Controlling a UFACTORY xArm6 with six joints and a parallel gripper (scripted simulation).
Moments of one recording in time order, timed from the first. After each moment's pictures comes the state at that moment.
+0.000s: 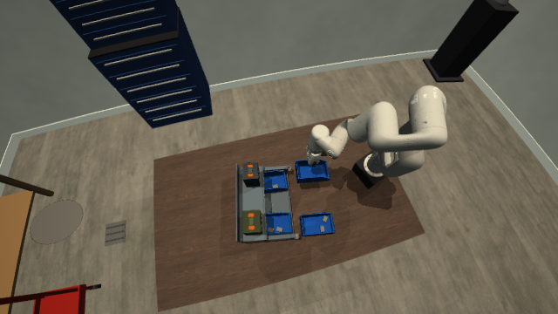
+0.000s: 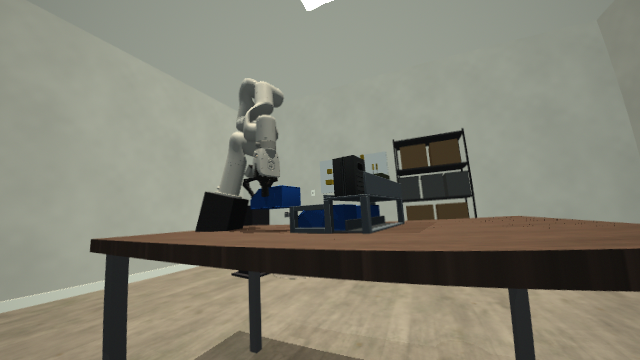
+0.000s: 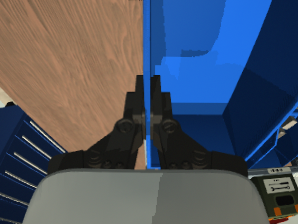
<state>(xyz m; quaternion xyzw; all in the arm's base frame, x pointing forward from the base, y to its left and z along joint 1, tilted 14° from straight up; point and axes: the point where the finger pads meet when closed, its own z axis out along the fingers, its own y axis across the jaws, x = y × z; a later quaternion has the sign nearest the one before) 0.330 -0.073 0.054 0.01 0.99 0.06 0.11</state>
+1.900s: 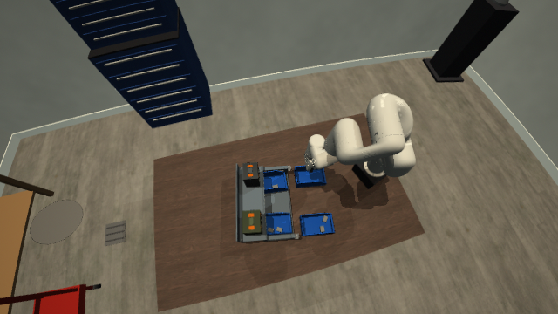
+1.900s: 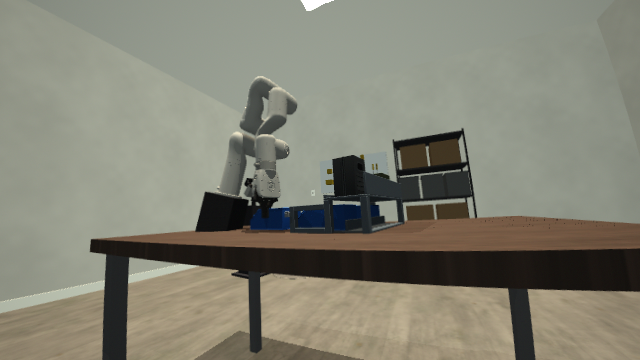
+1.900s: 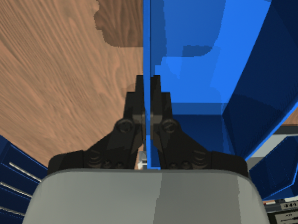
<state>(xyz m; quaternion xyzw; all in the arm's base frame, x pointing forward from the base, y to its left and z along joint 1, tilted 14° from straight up) 0.347 -0.065 -0.021 0.01 0.99 0.06 0.11</state>
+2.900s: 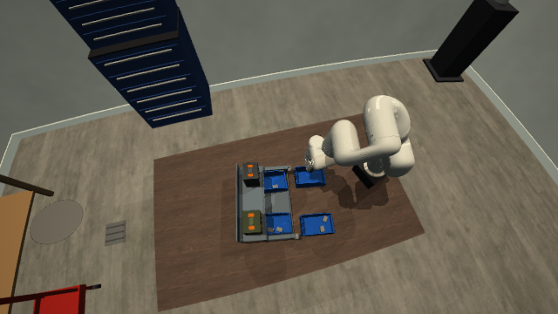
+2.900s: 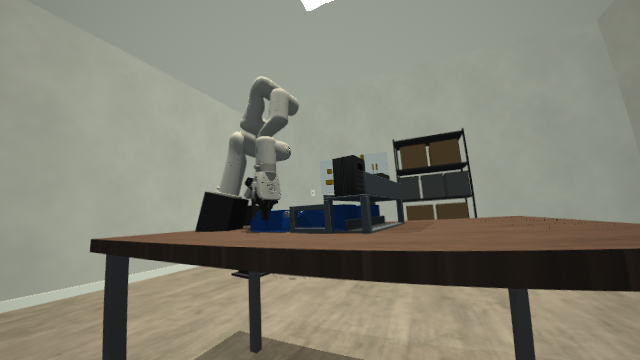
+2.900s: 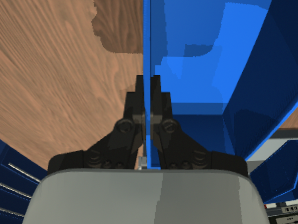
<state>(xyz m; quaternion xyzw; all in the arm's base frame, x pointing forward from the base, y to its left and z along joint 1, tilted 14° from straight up) 0.349 -0.064 -0.029 0.01 0.99 0.06 0.11</state>
